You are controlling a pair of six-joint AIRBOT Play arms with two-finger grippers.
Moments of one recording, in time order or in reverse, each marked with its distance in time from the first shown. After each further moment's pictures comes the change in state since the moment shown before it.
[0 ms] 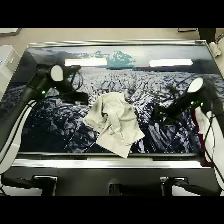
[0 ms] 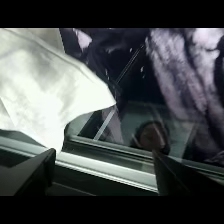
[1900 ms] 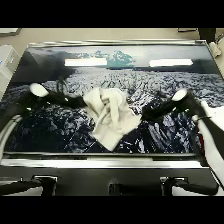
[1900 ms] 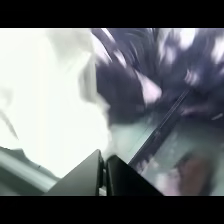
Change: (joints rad) left arm 0.159 0.210 -0.405 -0.520 0.436 0.275; right arm 0.070 -0.042 -0.062 0.193 -0.300 -0.097
